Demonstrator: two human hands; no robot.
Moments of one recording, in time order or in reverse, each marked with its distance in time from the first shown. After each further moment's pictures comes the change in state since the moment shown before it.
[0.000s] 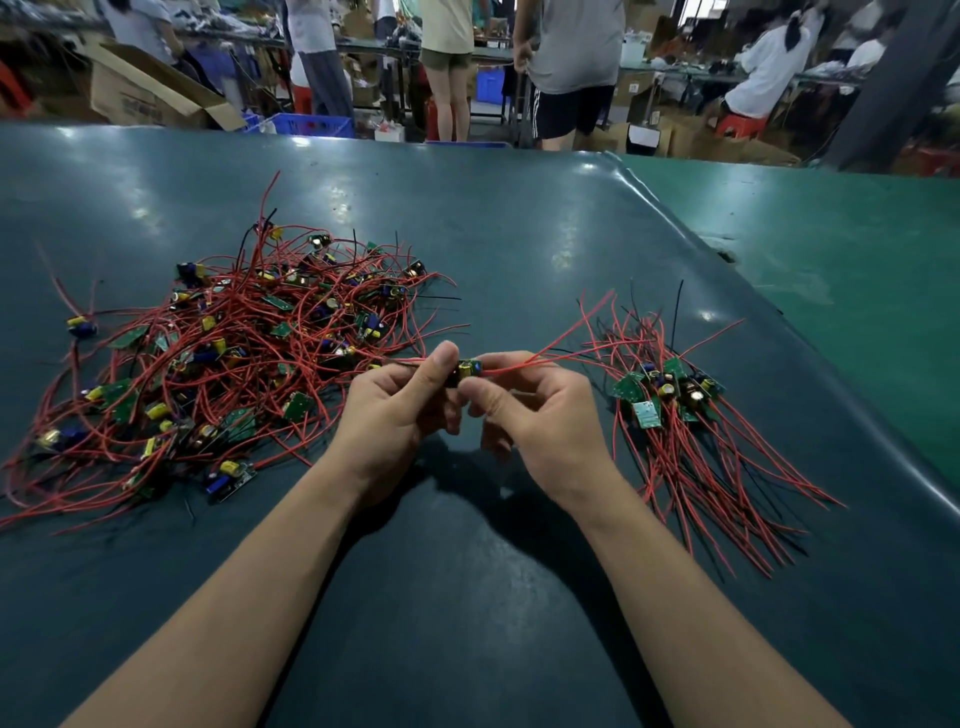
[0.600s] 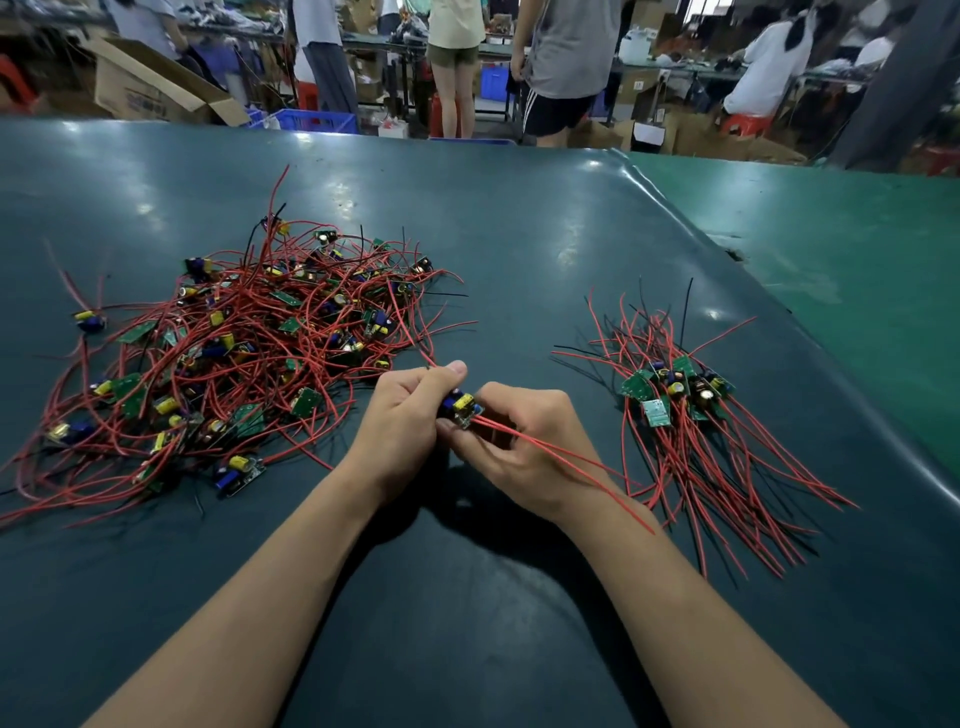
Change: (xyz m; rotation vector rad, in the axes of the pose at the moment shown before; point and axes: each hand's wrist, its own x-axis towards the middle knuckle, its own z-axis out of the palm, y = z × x) left_hand 0.001 -0.013 0.000 0.164 0.046 0.032; right_hand -0.008 0.004 0.004 -0.708 -0.112 -0.415
